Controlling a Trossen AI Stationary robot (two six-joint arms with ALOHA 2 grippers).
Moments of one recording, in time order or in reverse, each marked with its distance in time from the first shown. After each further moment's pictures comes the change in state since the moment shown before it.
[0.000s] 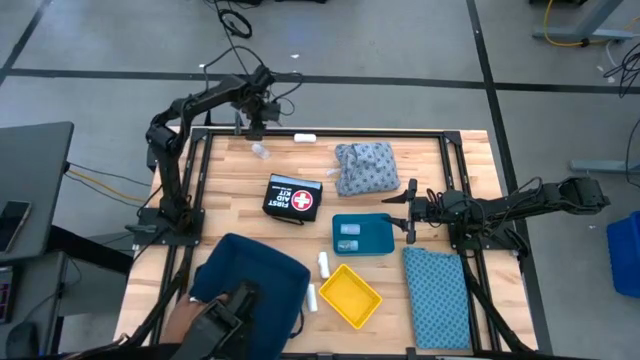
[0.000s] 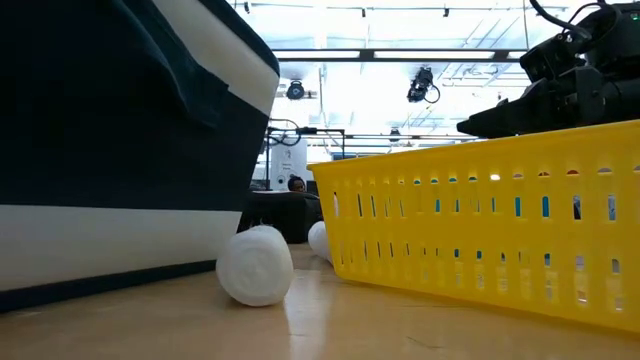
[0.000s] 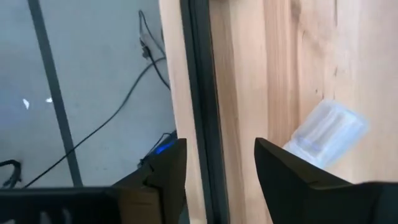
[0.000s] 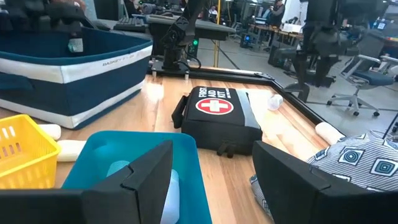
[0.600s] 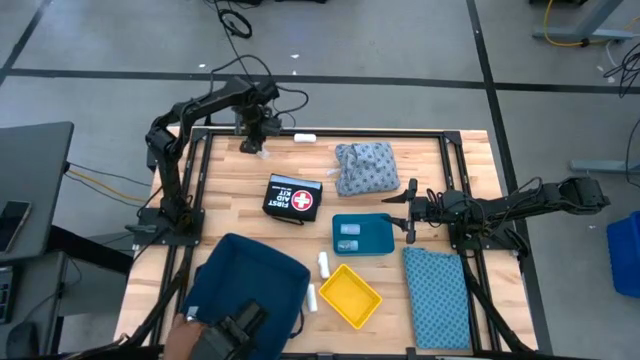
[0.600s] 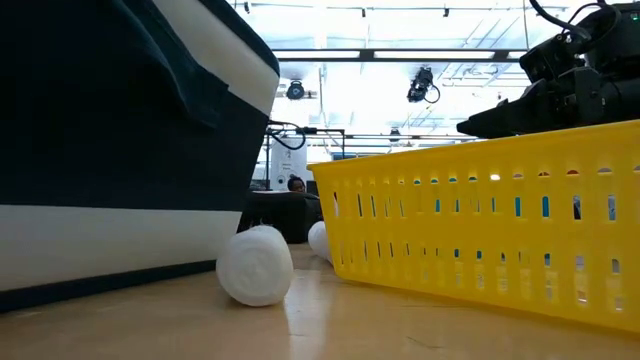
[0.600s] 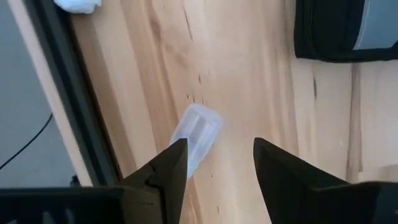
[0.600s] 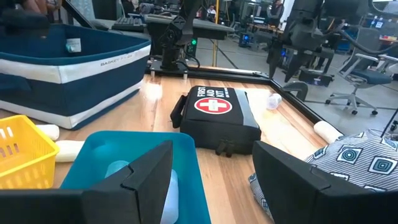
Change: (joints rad) left arm -0.078 -0.030 0.000 -0.284 0.091 -0.003; right arm 0.000 0.000 0.000 -0.001 0.008 0.004
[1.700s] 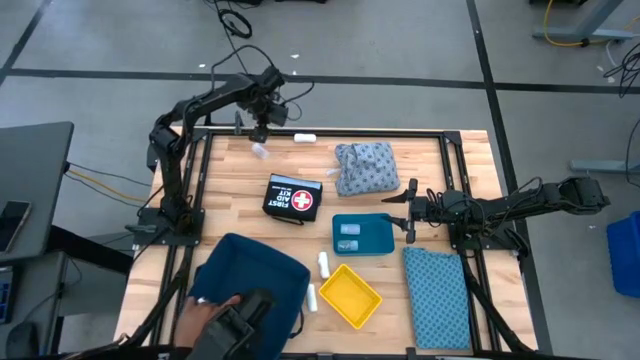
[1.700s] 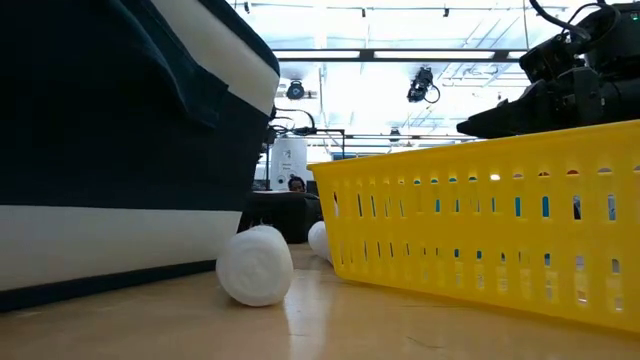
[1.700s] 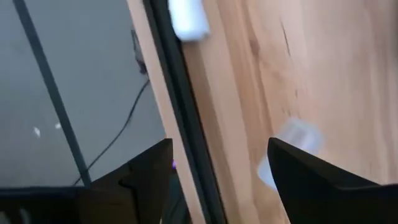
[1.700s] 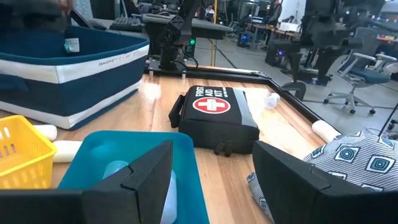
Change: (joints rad) left arm 0.003 0.038 0.079 0.190 -0.083 0.062; right arm 0.000 0.000 0.000 0.000 0.007 0.002
